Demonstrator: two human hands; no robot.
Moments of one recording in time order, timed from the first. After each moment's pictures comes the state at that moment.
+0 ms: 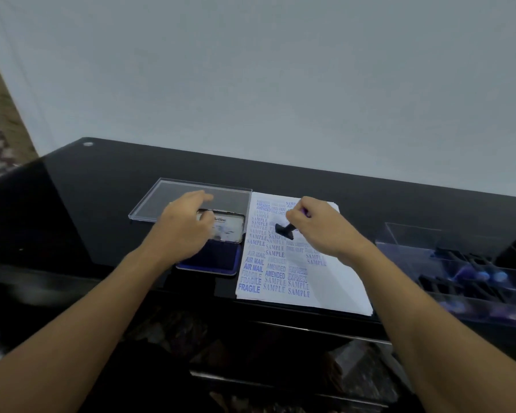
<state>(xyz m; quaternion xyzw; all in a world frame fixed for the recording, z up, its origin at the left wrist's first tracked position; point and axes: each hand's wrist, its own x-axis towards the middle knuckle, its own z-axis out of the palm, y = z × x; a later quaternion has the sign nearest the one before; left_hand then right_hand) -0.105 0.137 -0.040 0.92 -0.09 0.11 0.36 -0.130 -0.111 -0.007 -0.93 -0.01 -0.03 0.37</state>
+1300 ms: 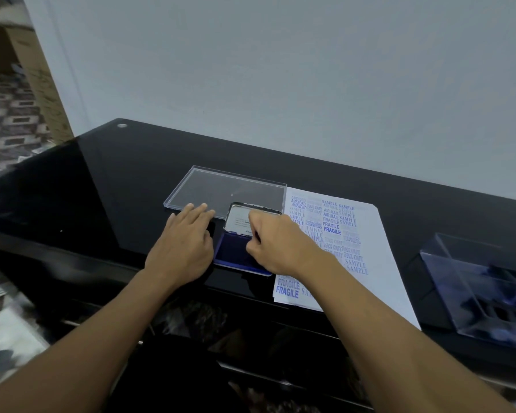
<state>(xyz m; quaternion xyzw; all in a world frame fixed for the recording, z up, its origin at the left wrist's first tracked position) -0.096 0.198 -0.111 0.97 -0.08 0.10 0.22 -0.107 0.006 -0.045 -0.97 -0.17 0.01 0.16</state>
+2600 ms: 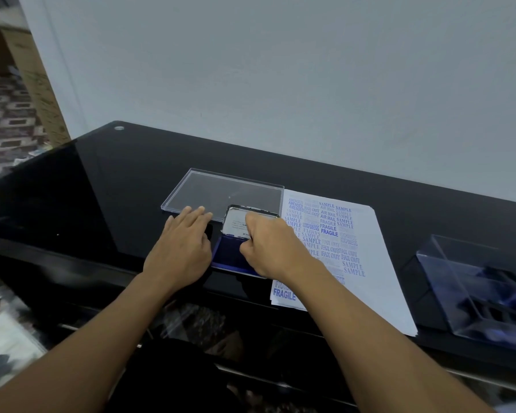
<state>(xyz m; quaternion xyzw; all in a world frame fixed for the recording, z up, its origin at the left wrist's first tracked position) -0.095 0.197 -0.112 0.97 -0.08 0.10 0.22 -0.112 0.016 -0.049 -0.98 -0.13 -0.02 0.18</state>
